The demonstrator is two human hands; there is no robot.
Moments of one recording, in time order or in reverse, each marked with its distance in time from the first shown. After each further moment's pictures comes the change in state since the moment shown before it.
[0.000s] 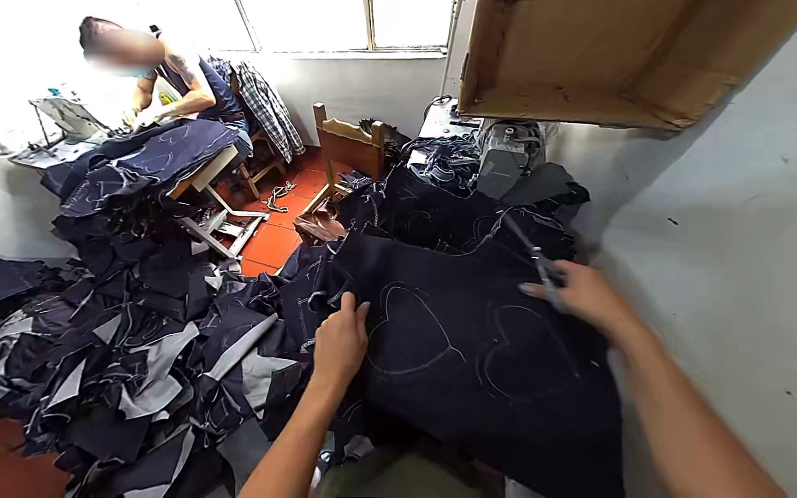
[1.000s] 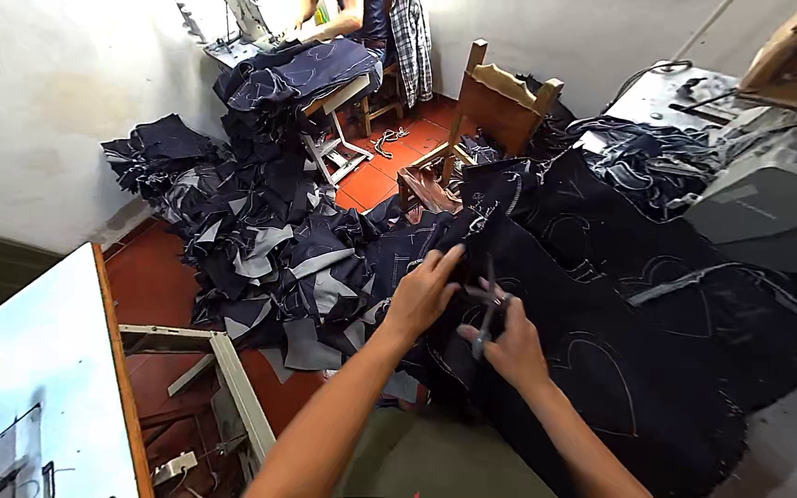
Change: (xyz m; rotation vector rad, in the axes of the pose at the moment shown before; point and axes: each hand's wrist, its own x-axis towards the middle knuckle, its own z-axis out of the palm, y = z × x) left_hand 0.020 -0.056 0.020 -0.150 0.363 0.199; right_hand -0.044 -0.126 0.215 0.357 -0.124 -0.712
